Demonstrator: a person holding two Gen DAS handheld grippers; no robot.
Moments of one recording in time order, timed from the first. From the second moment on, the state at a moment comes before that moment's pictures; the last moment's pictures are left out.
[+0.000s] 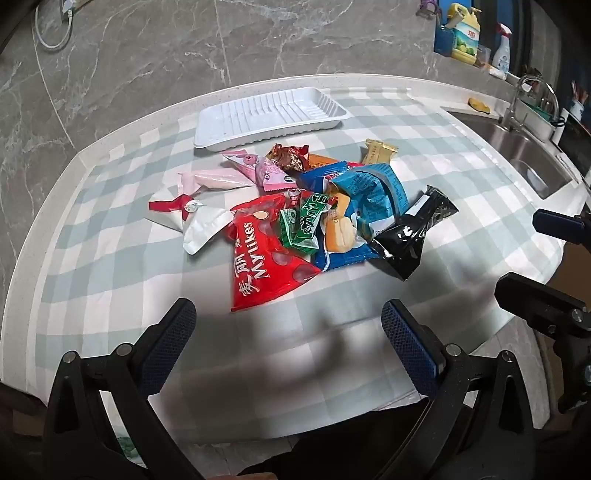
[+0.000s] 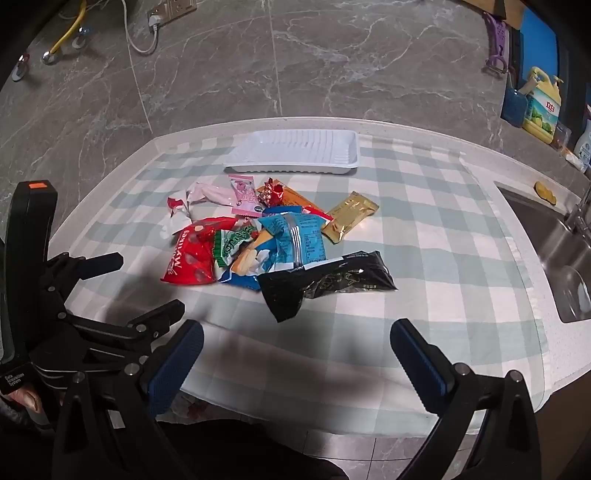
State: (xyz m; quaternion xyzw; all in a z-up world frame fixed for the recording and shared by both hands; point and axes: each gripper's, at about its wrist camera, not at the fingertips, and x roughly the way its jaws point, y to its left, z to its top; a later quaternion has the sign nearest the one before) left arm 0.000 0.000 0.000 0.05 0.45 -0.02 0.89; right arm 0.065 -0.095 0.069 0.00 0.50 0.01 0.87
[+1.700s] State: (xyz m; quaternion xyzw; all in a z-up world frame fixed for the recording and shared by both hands) left arm 0.003 0.006 0.008 0.05 0.45 -0.02 0.89; right arm 0.066 -0.098 0.070 0.00 0.50 0.01 0.87
